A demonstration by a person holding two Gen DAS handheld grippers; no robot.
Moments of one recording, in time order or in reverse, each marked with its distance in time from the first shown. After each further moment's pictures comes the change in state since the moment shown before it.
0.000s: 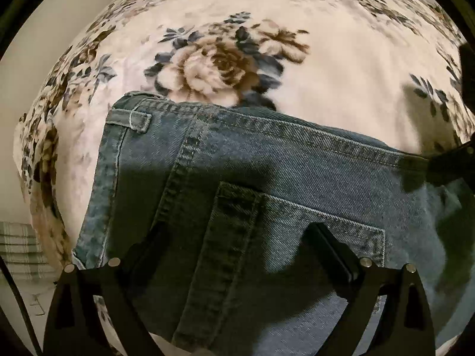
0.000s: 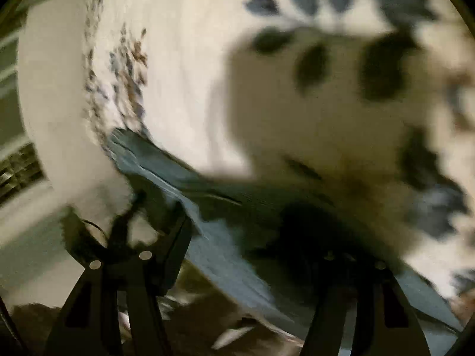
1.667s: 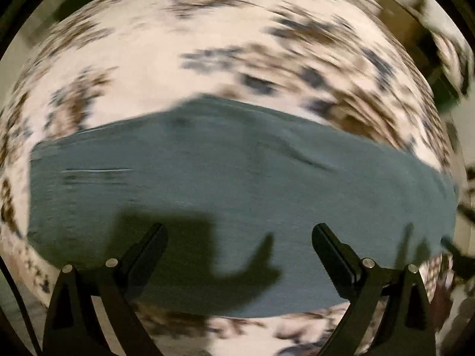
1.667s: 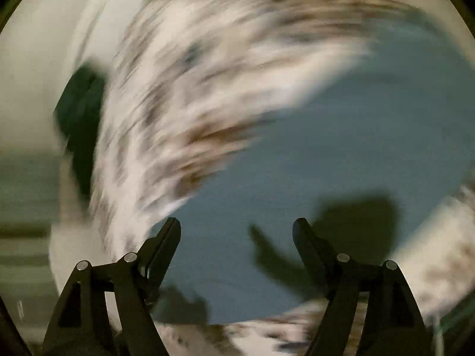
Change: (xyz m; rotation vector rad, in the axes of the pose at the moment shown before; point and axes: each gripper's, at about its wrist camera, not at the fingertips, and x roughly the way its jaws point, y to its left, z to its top) left arm -0.108 -0.161 -0.073 0.321 -0.004 -0.315; right arm -0.134 -0.250 -0.458 0.831 -1.138 0.106
